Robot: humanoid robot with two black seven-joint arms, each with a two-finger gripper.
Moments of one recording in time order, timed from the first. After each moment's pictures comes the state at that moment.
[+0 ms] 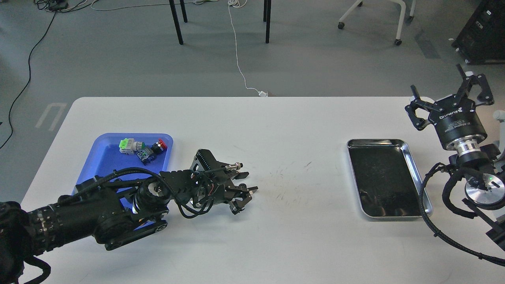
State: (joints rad) left arm -0.77 0.28 -0.12 -1.10 2.14 -0.05 -0.12; right arm 0.45 -0.61 0.79 1.04 0.27 0.39 0.48
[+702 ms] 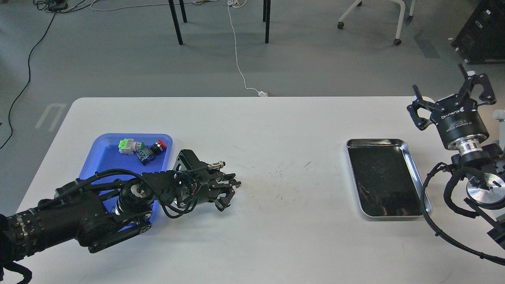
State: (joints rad) left arm -0.75 0.36 -0.15 -1.12 2.14 -0.05 -0.13; right arm 0.45 -0.61 0.79 1.03 0.26 0.38 0.48
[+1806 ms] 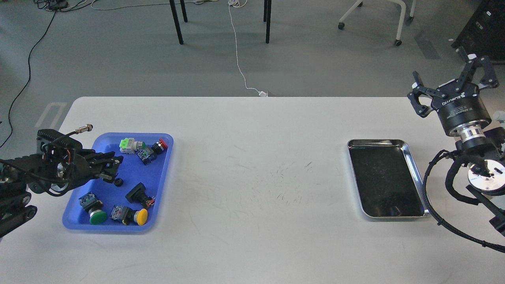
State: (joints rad) left arm -0.64 0.80 -0.30 -1.03 1.88 -0.03 -0.22; right arm 0.52 -0.62 0.78 1.03 0.20 0.35 0.48
